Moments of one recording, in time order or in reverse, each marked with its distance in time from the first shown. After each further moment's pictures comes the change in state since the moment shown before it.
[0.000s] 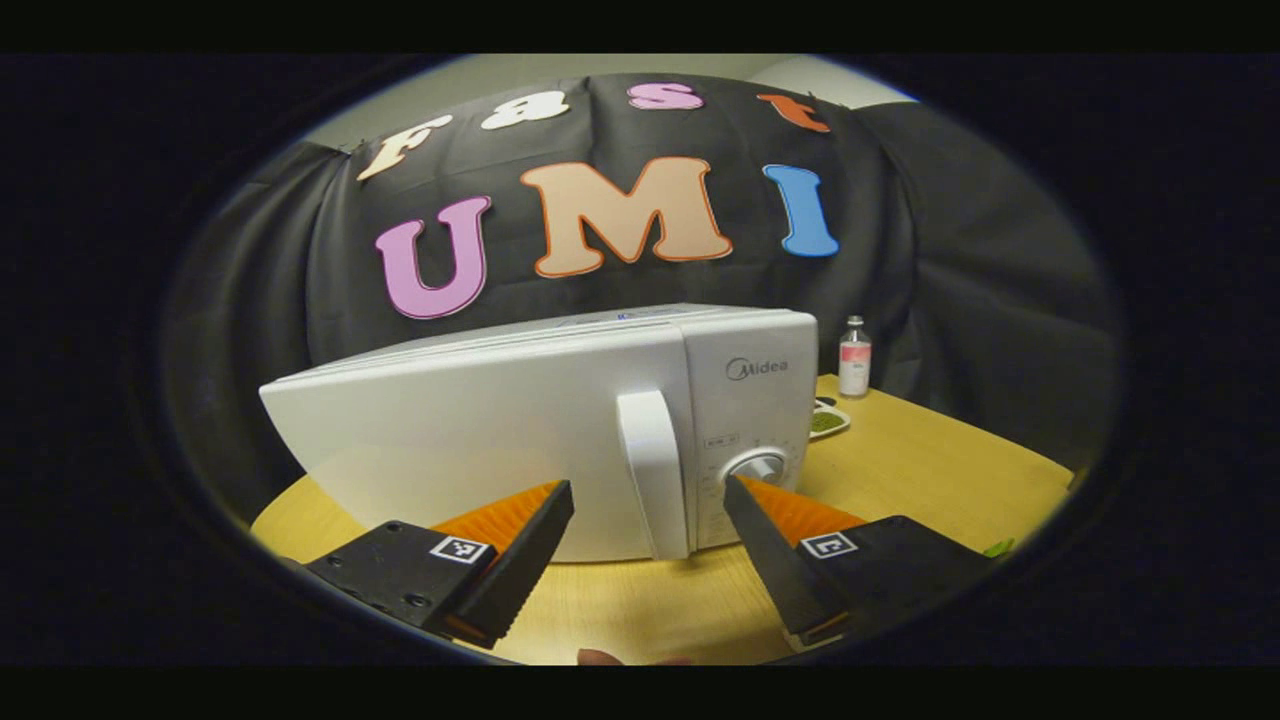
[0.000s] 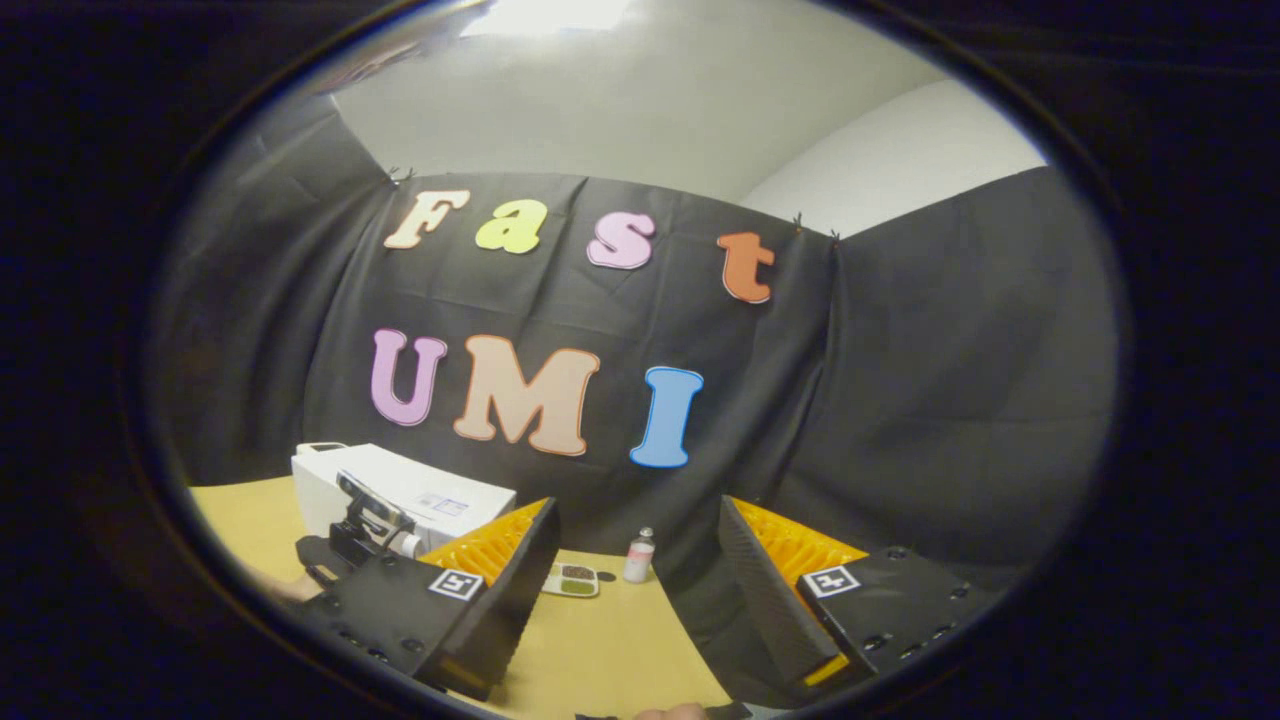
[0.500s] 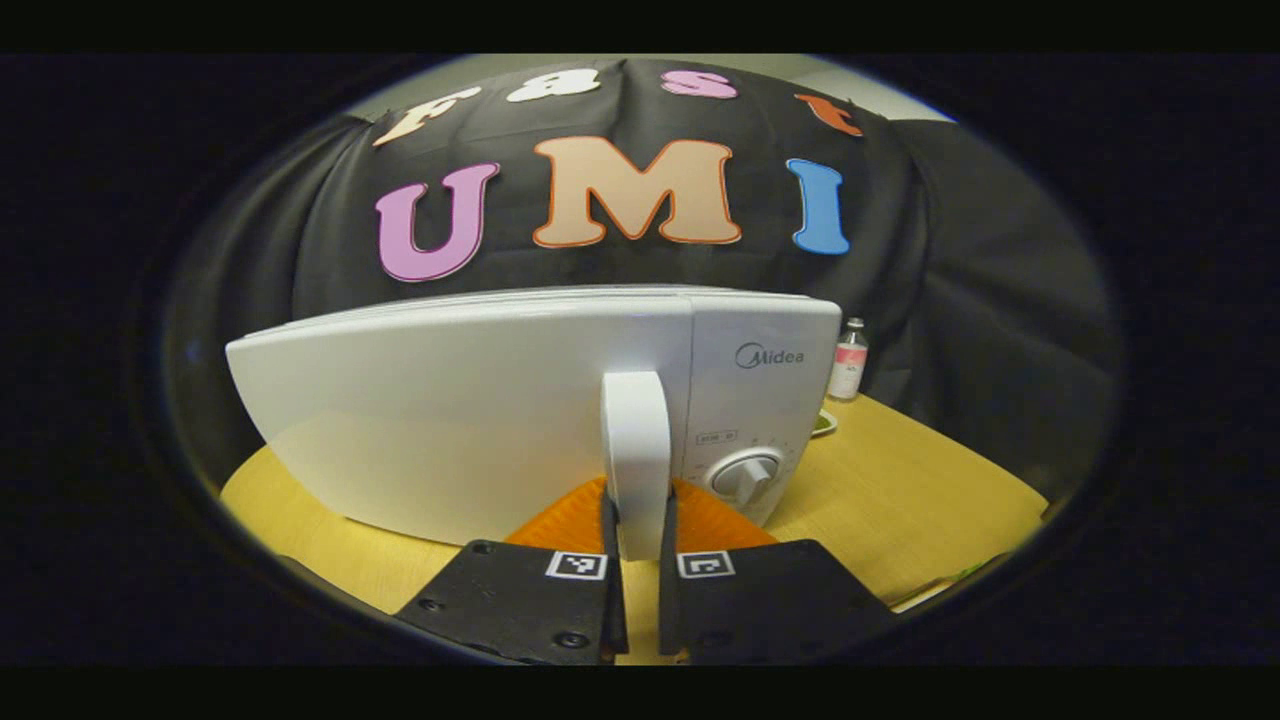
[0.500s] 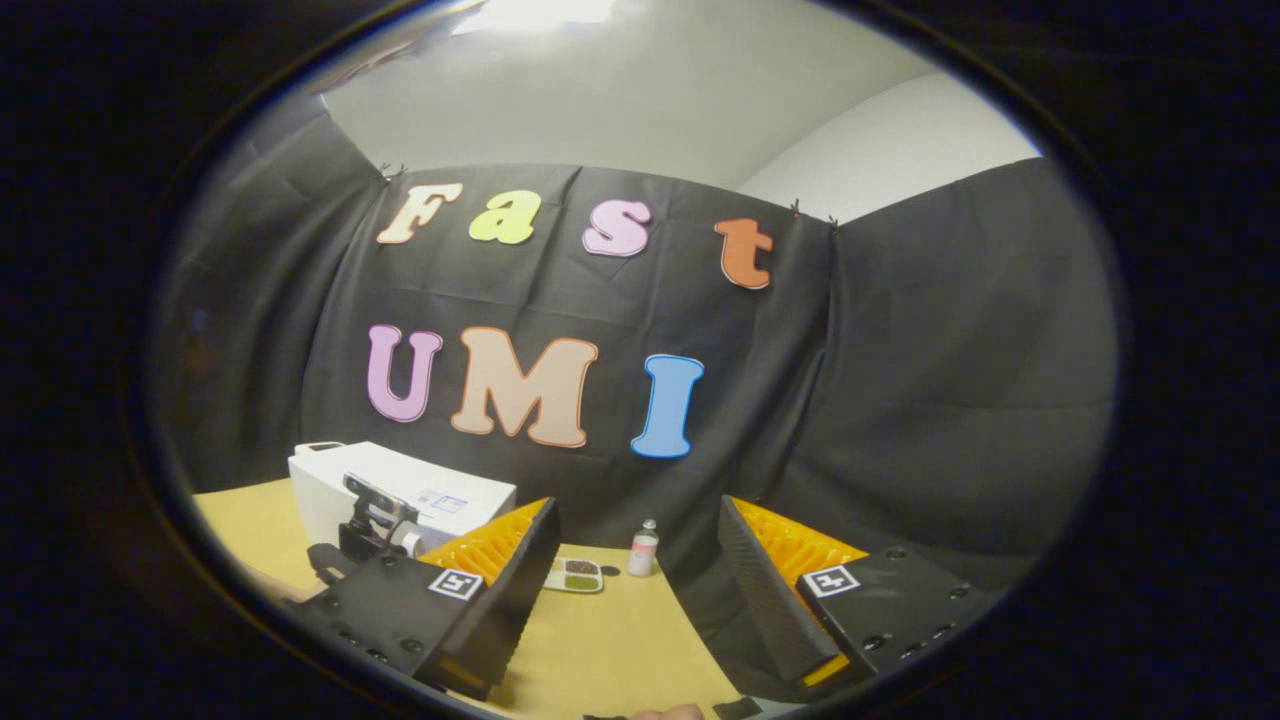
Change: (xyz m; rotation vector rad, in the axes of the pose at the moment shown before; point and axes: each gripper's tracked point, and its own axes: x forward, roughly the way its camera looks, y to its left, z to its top) left arm 0.008 -0.010 -0.007 -0.127 0.052 -0.054; right arm 0.014 0.008 -0.010 0.028 0.030 0.009
